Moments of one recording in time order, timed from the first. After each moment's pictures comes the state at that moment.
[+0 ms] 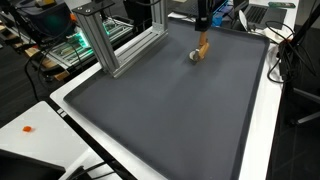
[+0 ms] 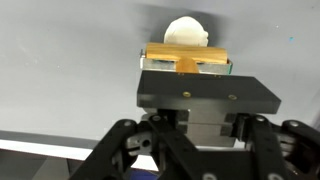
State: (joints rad) arm 0.14 0.15 0.14 -2.13 -0.20 2.49 0.26
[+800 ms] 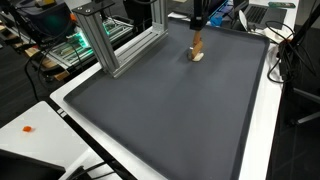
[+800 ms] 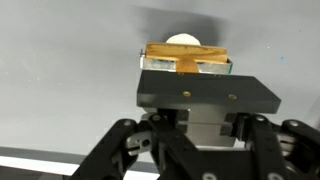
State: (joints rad) arm 0.15 0.14 0.15 -2.13 -0.16 2.40 0.23
